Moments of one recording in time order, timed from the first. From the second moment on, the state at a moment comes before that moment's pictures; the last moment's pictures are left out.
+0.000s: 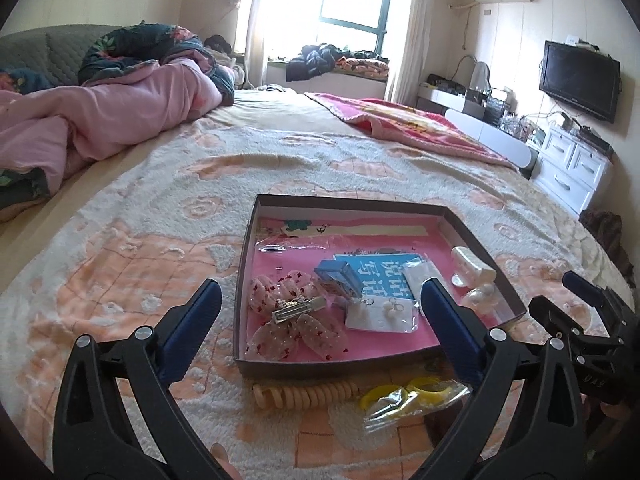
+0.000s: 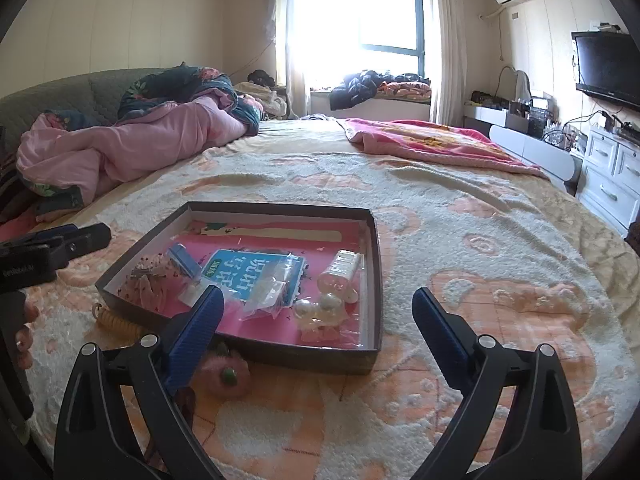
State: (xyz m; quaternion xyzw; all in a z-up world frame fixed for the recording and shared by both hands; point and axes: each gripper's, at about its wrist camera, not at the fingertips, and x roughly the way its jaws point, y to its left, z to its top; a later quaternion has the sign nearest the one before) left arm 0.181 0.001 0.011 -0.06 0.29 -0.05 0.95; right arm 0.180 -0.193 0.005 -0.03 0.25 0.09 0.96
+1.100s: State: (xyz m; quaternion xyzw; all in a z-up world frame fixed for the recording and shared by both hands) left arm 0.132 0.027 -0.004 -0.06 0.30 -0.03 0.95; right arm 0.130 -0.163 -0.009 -0.06 0.28 0.15 0.94
